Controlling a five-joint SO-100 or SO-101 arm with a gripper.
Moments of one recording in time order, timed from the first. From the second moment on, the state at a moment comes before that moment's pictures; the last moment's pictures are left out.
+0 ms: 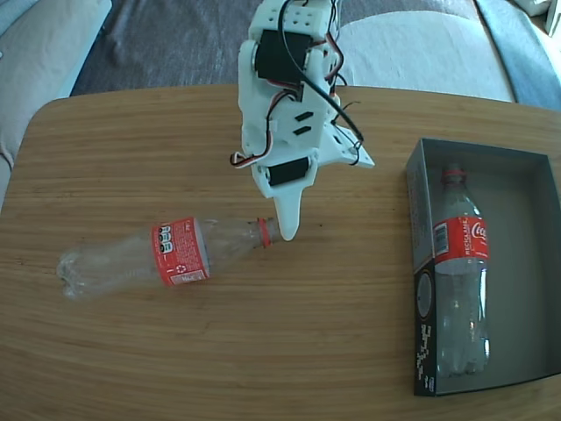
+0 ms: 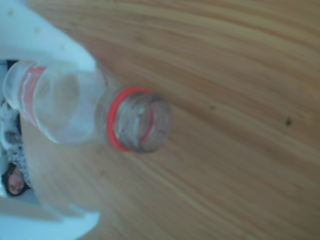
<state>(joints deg) 7.2 121.9 127.0 69.3 -36.1</state>
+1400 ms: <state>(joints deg) 10.7 101.3 120.8 58.2 -34.5</state>
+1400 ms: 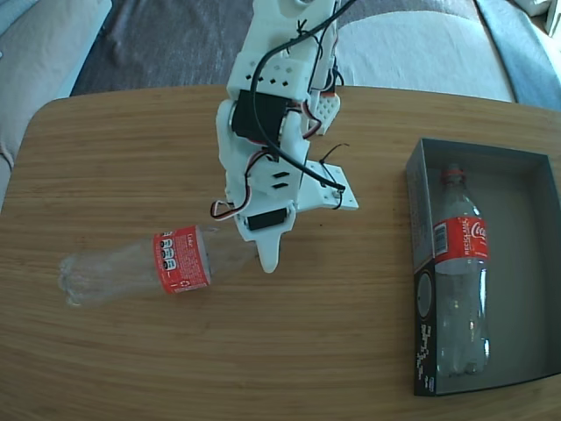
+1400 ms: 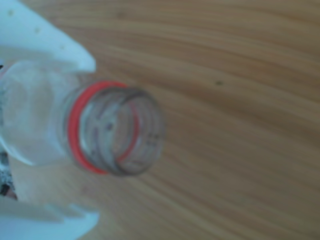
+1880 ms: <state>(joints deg) 11.7 99.6 123.2 52.7 -34.7</state>
